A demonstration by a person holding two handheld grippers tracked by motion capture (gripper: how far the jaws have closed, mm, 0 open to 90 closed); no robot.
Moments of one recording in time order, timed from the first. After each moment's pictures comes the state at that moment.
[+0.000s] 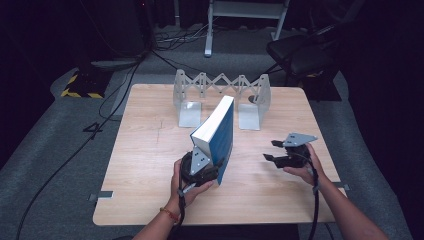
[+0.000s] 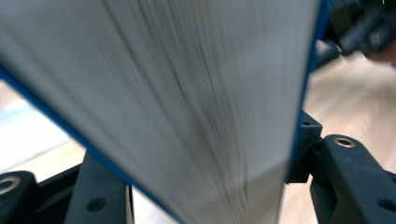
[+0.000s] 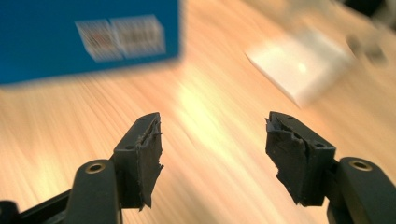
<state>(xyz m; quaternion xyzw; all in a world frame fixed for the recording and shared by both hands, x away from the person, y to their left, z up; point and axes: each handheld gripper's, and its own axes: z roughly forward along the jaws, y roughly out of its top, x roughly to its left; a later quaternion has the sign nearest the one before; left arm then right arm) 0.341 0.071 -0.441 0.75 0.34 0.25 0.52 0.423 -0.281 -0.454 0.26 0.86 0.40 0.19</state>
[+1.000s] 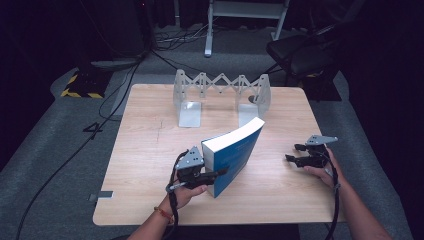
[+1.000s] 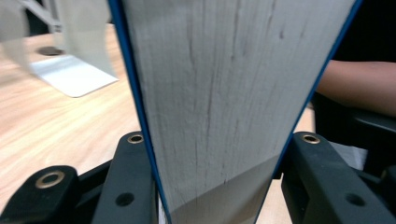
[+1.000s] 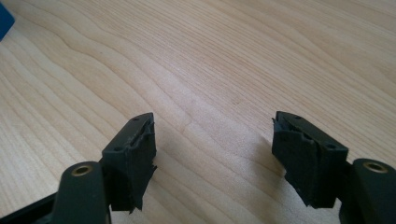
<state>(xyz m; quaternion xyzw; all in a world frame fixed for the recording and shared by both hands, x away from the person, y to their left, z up) 0.338 0.083 -0.434 0.77 0.23 0.05 0.60 0.452 -0.365 -0.503 0.35 0.84 0.38 0.16</state>
